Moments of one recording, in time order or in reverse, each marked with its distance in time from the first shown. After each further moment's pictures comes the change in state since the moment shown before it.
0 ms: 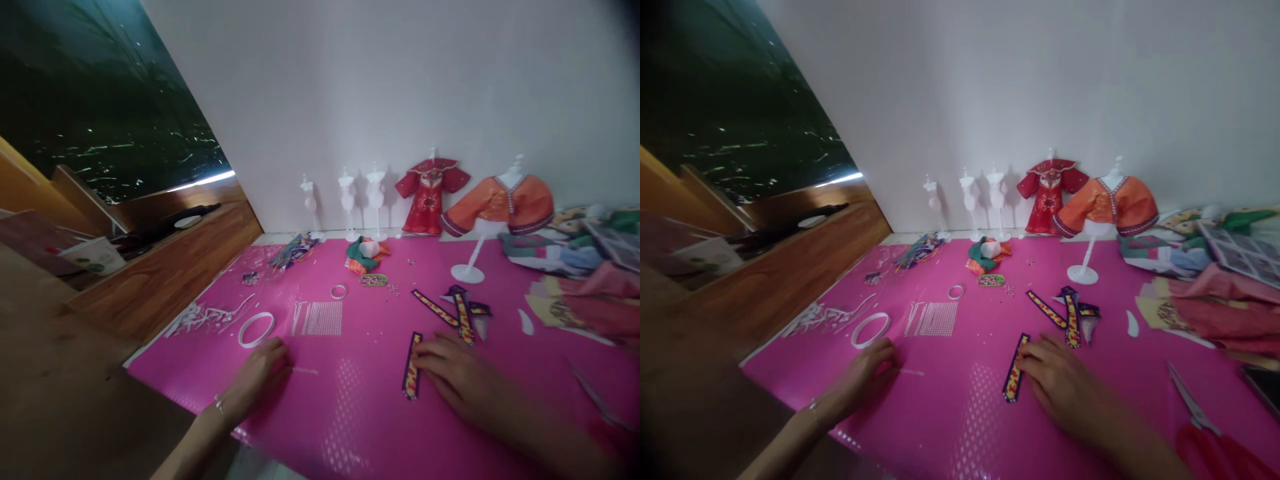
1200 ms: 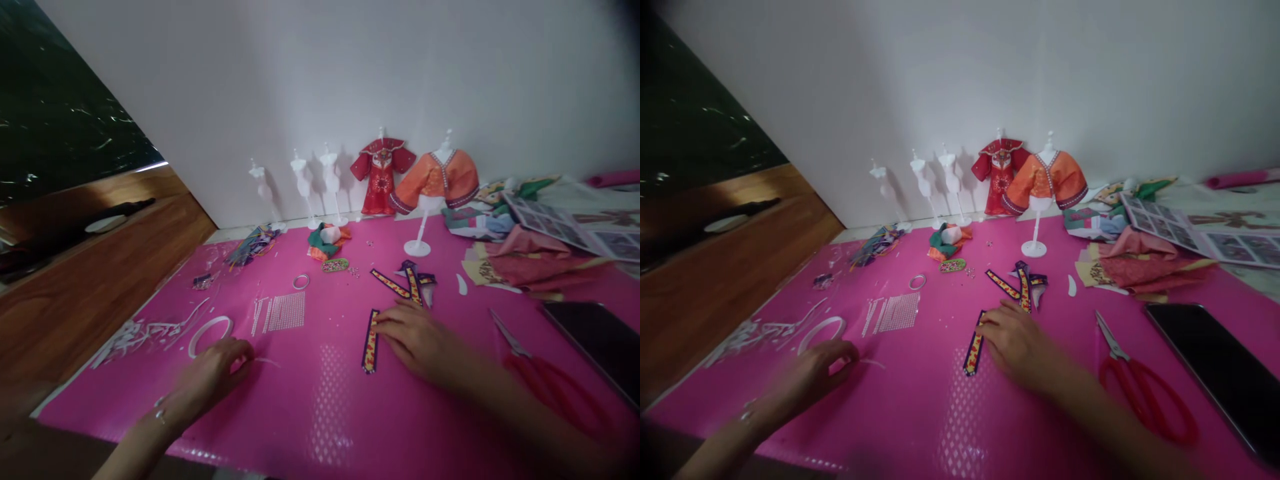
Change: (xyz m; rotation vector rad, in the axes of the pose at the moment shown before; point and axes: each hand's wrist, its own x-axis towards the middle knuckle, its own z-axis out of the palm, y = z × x) left_hand 0.021 -0.014 -0.011 0.172 -0.055 0.120; right_hand 0.016 -0.012 -0.030 0.059 0.050 0.099
